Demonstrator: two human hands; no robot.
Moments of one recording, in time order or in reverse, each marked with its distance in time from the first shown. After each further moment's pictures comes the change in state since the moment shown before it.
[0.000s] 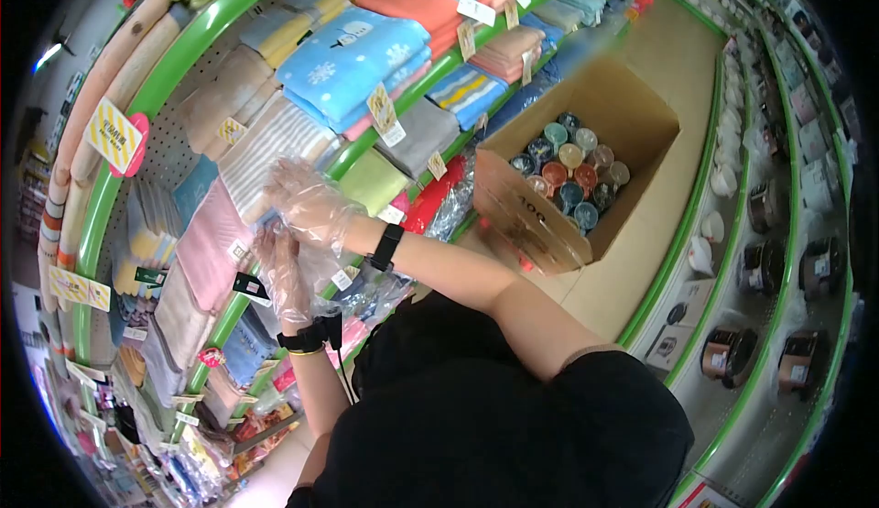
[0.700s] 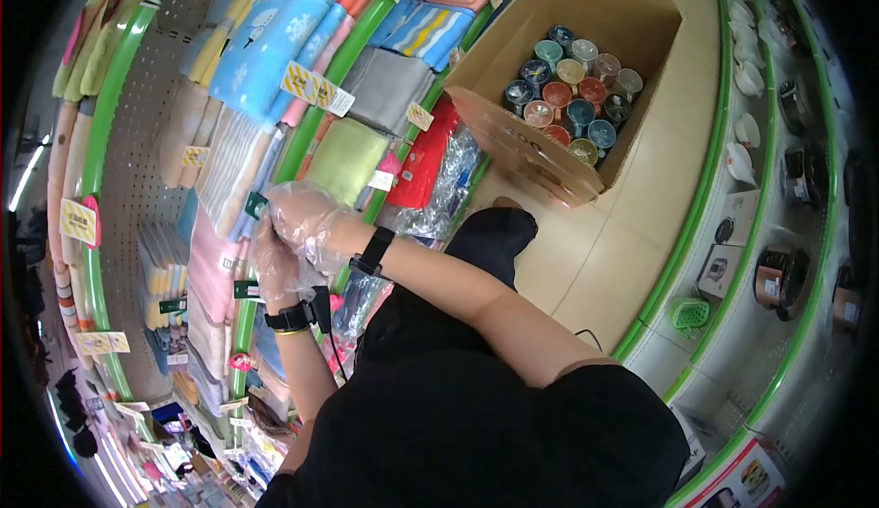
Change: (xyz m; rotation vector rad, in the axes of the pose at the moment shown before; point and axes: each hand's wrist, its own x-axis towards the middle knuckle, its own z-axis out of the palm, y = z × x) left_hand 0.025 -0.008 0.003 -0.089 -0.236 -0.276; right_hand -0.042 -0.003 0.011 0.433 0.168 0.501
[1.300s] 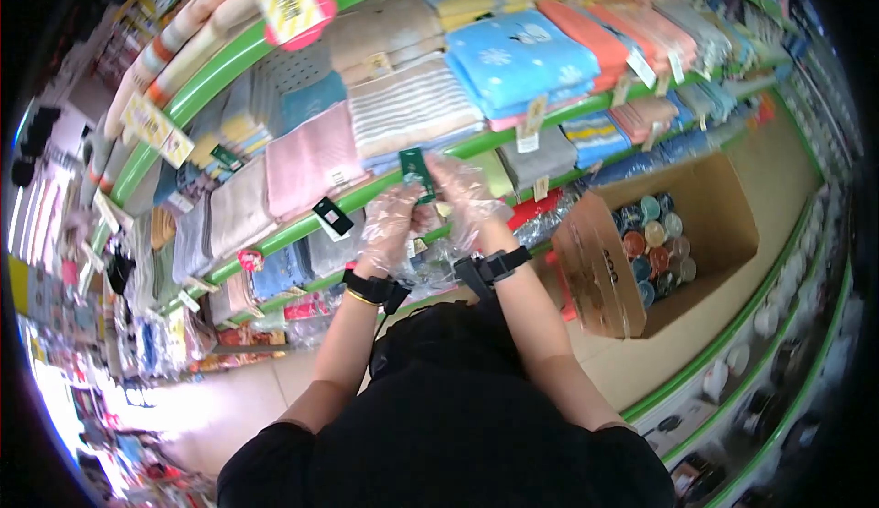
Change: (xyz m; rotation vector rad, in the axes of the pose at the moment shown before) left_hand -0.048 0.022 0.034 0.225 0.118 -0.001; right_hand 0.024 0.039 0.013 0.492 -0.163 0.355
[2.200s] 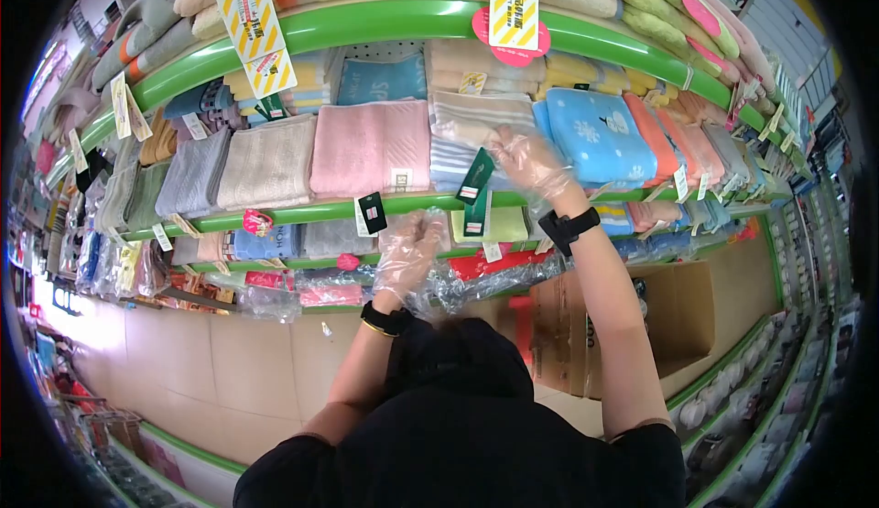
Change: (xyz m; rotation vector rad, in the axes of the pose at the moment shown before) left_hand -0.016 -0.034 -0.036 0.223 0.259 0.140; right_hand 0.079 -0.127 -0.003 -1.292 -0.508 -0.667
